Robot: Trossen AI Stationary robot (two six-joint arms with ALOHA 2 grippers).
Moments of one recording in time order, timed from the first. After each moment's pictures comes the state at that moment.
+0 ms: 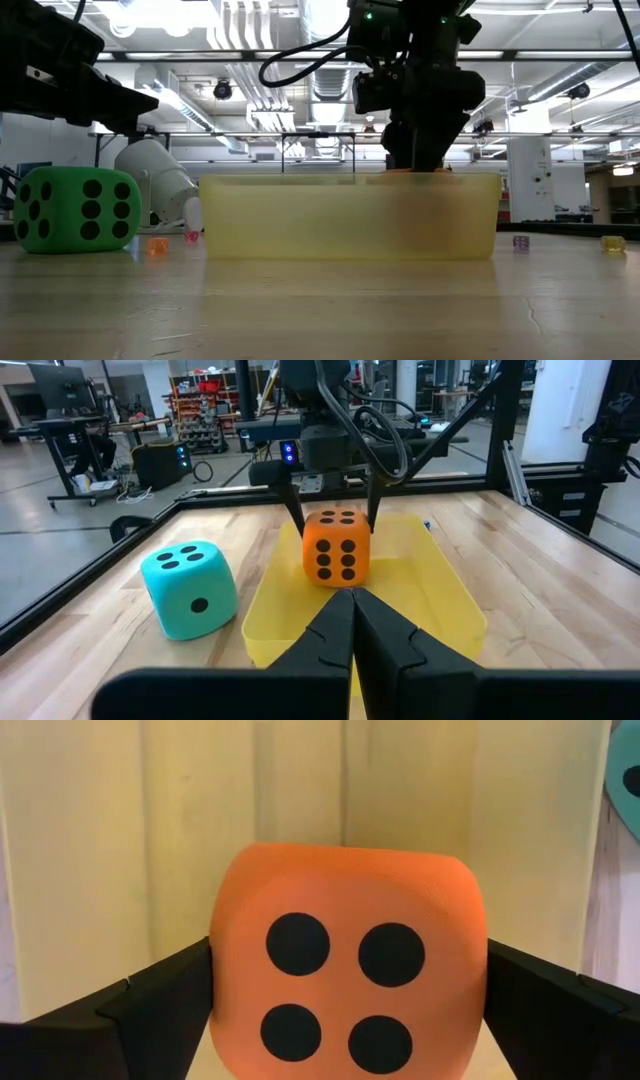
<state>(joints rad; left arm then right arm) -0.07 0.12 0.01 0.02 -0.08 0.07 -0.03 1.78 1.27 -0.80 -0.07 0.02</state>
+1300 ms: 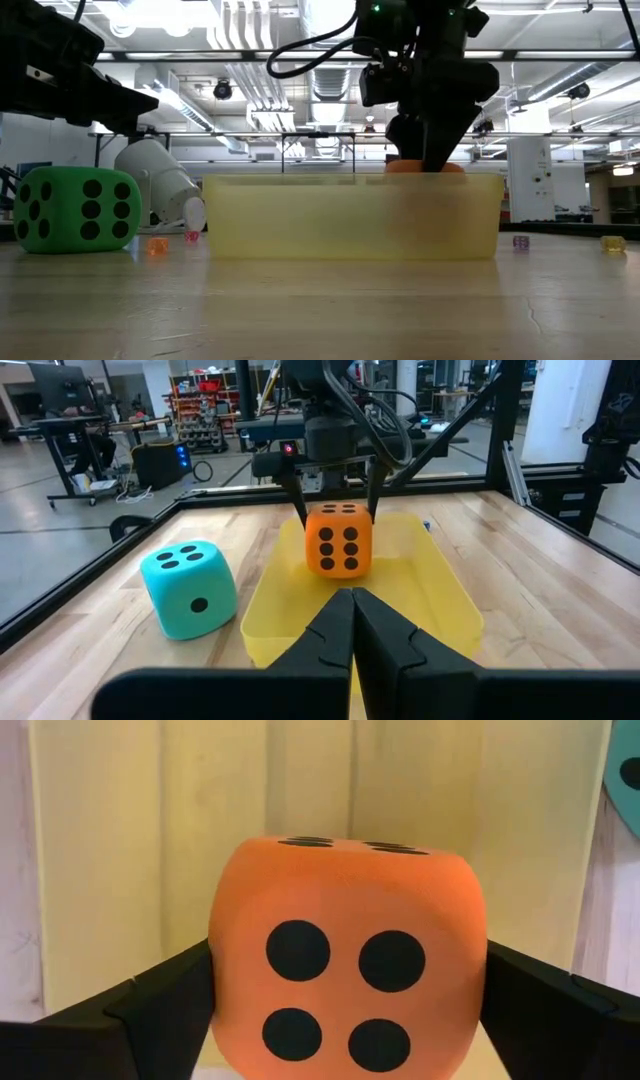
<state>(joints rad) -0.07 0.12 0.01 0.02 -0.08 0.07 -0.02 1.75 1.25 -0.83 -0.08 -0.01</state>
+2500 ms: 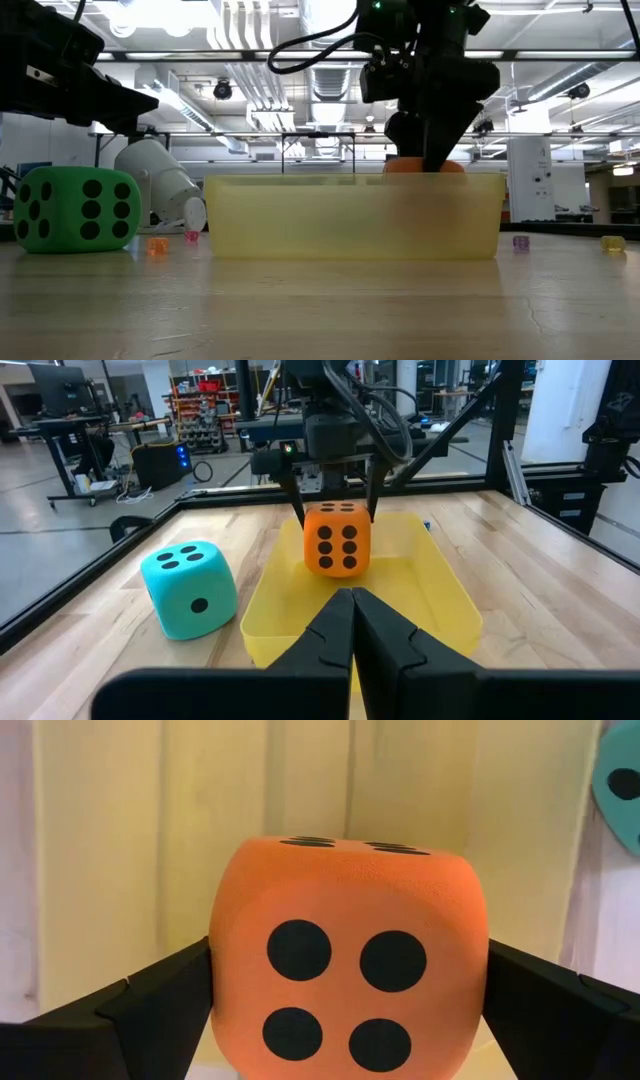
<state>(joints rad) -0.07 0.12 0.01 0.02 -0.08 0.07 -0.02 1.73 1.26 -0.84 -0.07 -0.02</state>
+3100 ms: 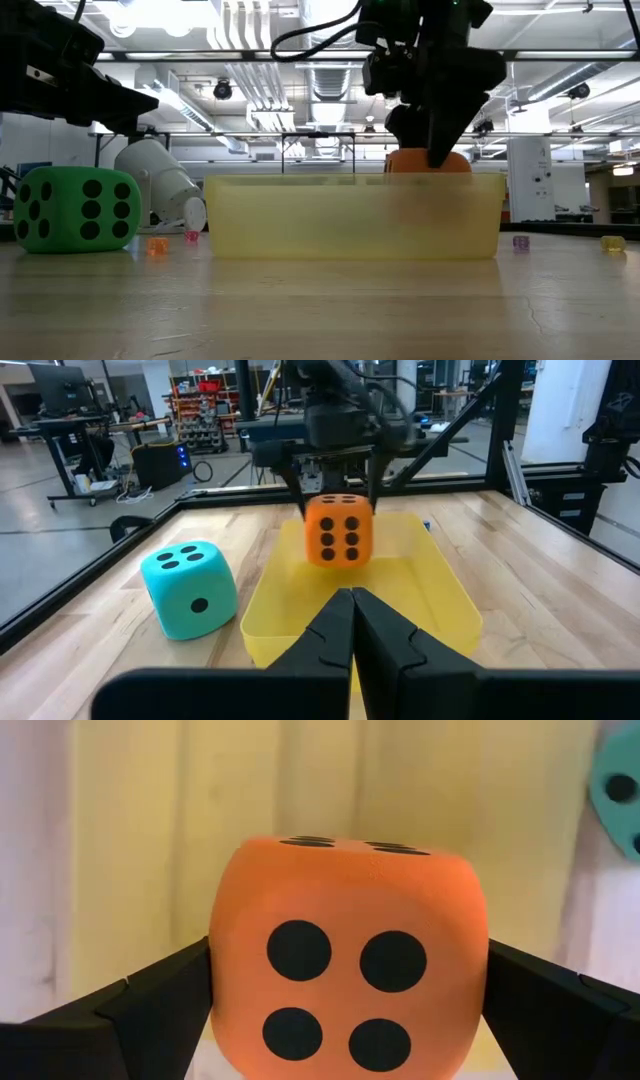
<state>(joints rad) -0.07 0.12 0.01 0.02 -0.08 0.07 -0.01 1.72 1.27 -0.86 -0.07 -0.05</state>
